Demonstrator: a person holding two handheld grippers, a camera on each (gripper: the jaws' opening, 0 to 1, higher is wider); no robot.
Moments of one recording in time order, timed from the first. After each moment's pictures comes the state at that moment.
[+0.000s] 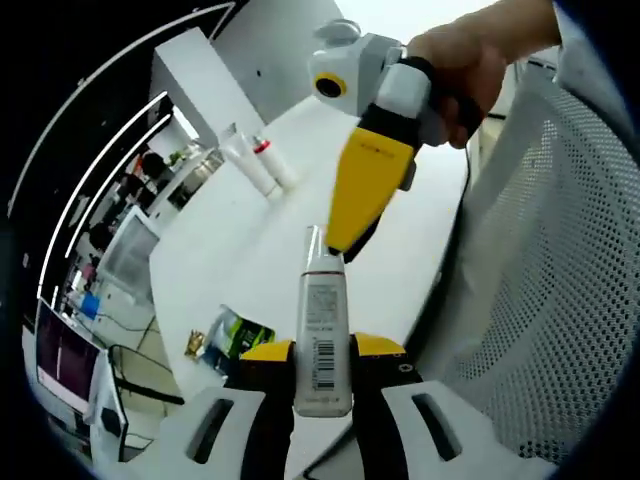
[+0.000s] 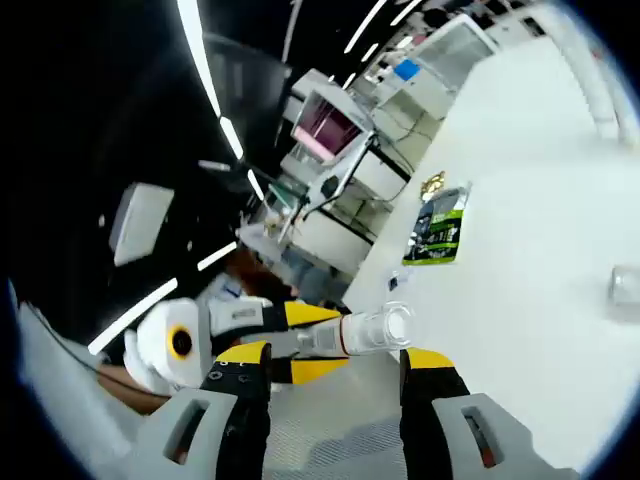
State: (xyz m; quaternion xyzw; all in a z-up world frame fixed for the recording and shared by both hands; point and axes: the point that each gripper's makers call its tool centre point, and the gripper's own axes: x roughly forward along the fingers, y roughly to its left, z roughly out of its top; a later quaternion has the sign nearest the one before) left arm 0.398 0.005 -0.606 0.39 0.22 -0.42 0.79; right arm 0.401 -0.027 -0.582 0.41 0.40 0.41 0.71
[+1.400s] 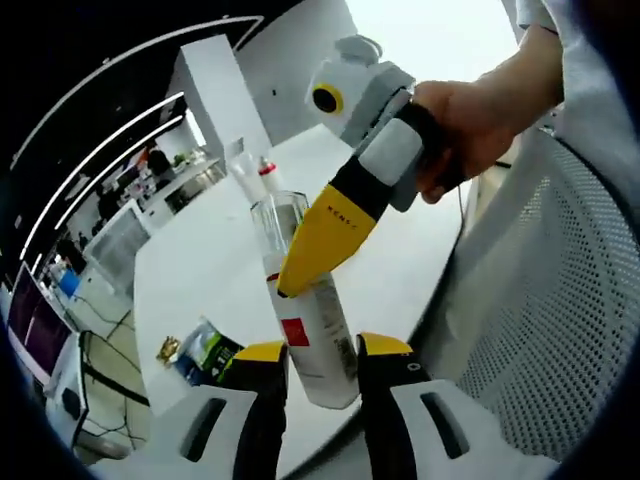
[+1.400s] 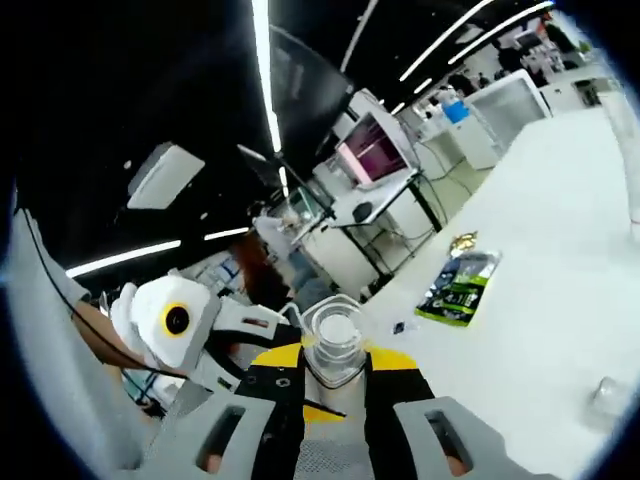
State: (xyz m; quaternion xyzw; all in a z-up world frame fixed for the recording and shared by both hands) left arm 0.392 -0.017 -0.596 0.28 0.22 -0.45 0.82; right arm 0.402 -0.015 -0.558 0.17 0.27 0.53 0.78
